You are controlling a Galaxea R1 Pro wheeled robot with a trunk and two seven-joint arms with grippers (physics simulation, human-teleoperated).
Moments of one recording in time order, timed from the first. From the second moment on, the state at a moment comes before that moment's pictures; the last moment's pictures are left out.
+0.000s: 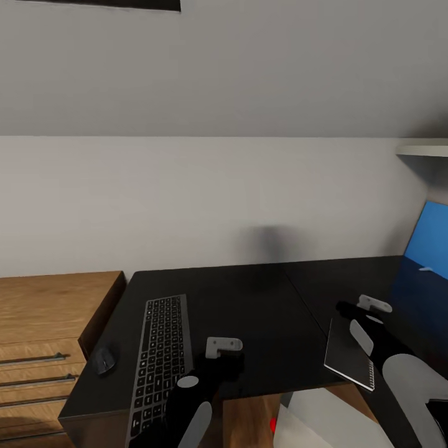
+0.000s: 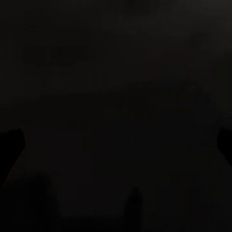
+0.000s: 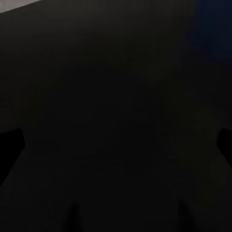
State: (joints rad) left arm -0.23 -0.17 -0.54 -1.44 0.40 0.61 0.44; right arm -0.84 -0.26 0.00 -0.38 -0.38 0.05 -0.23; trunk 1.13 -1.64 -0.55
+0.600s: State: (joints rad) left arm -0.23 -0.17 -0.57 -1.48 0.40 0.61 0.44; right arm -0.84 -0.27 -0.04 -0.39 -0.38 0.08 -0.23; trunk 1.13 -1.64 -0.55
